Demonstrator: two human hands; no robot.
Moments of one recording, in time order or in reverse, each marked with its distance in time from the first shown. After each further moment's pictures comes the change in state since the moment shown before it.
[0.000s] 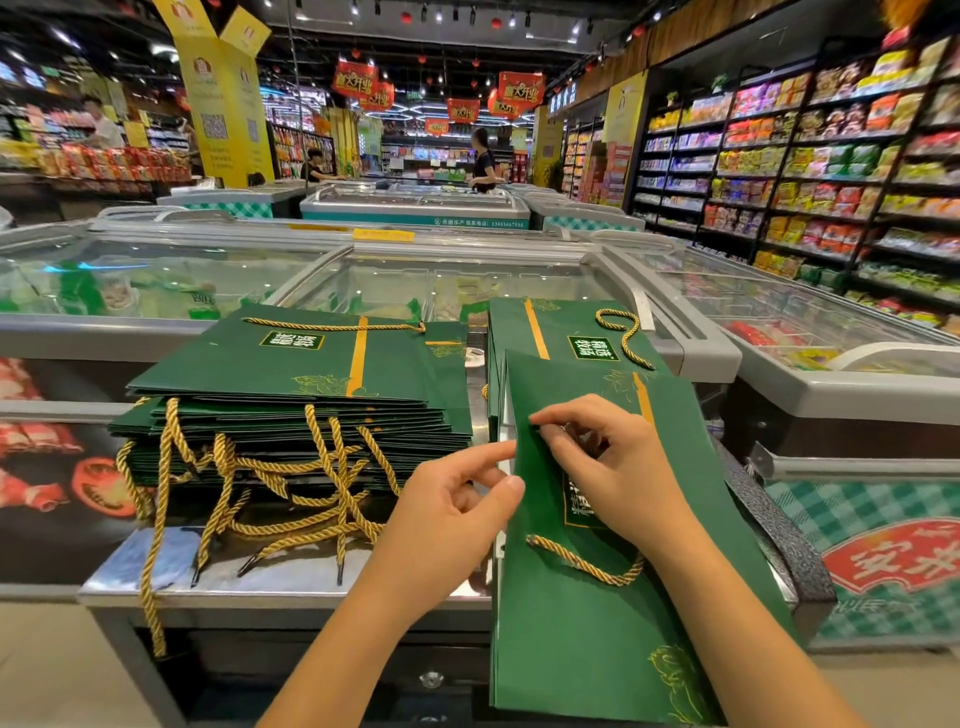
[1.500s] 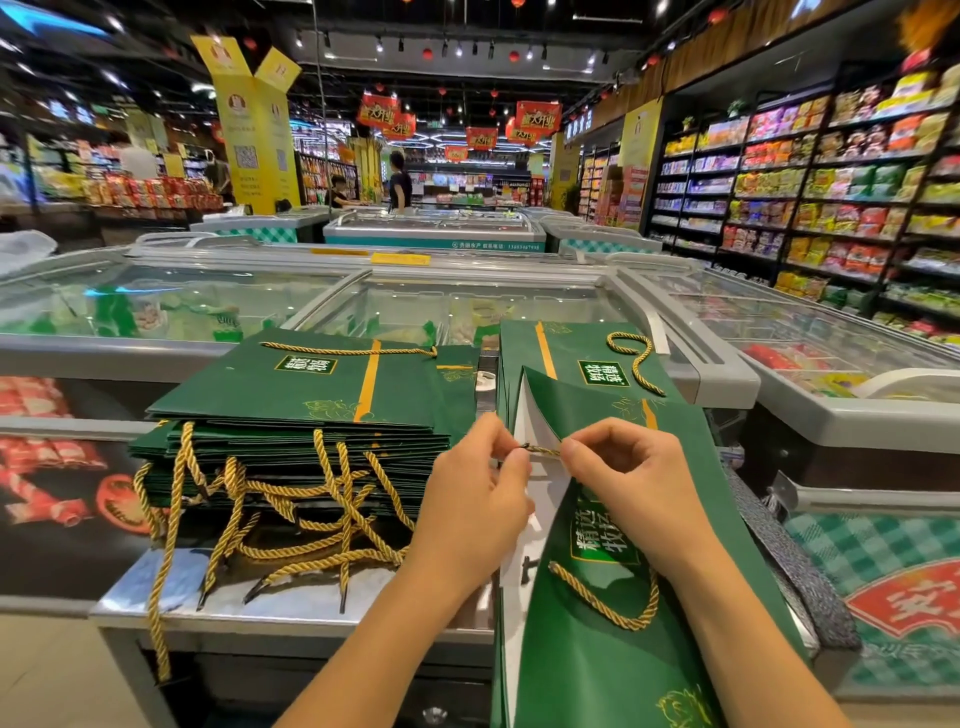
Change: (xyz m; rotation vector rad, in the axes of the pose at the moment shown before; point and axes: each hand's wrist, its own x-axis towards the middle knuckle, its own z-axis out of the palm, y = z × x) left_hand 0.033 0.014 0.017 0.204 0.186 0.044; right_hand 0.005 -0.018 -0.011 0.264 0.052 0.274
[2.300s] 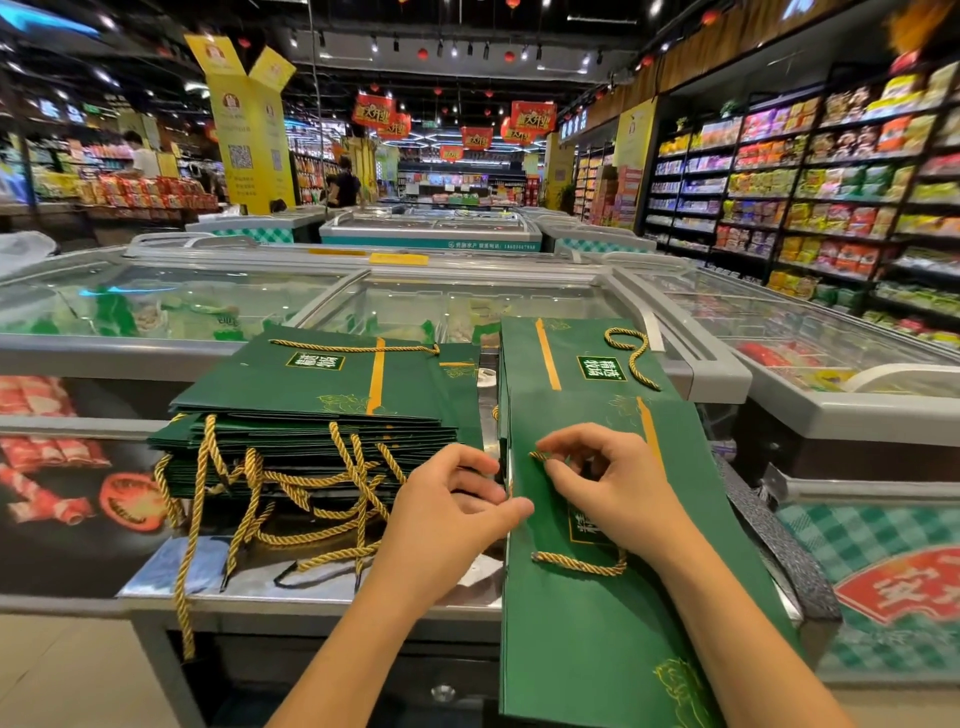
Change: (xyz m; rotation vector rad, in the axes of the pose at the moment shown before) left_hand -0.023 -0.022 -0.024 -0.164 -0.039 -0.208; right_hand -0.002 0.015 0.007 -0.254 -0.112 -0.079
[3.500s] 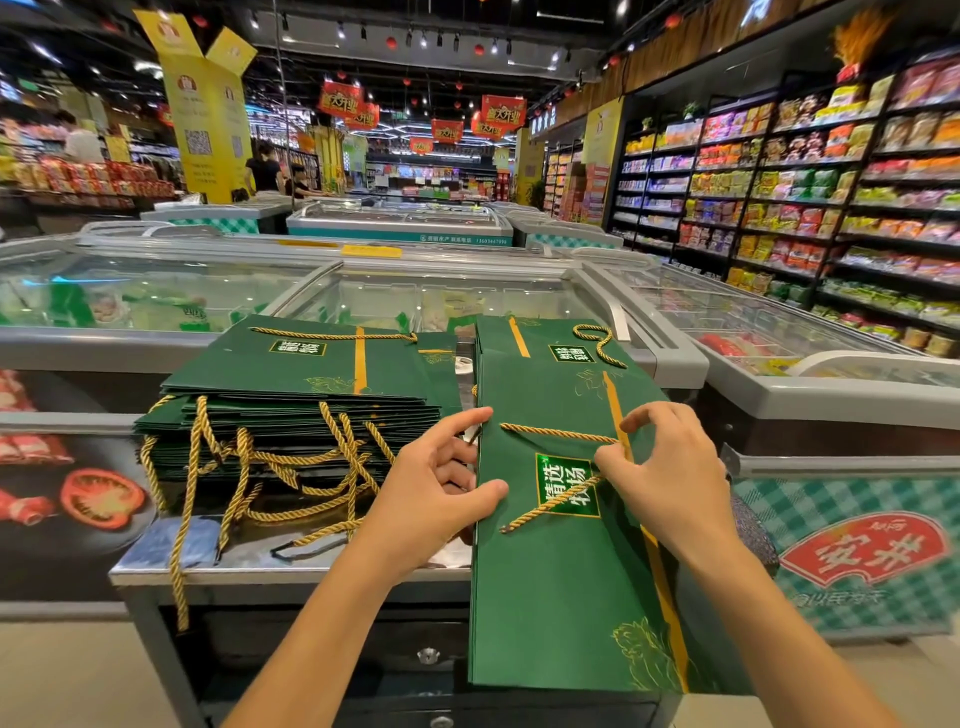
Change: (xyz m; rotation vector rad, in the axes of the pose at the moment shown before) left_hand 0.000 -0.007 -0.009 -0.120 -0.195 0.166; right_hand -0.040 -0.022 -0.039 -0.519 0.298 0.321
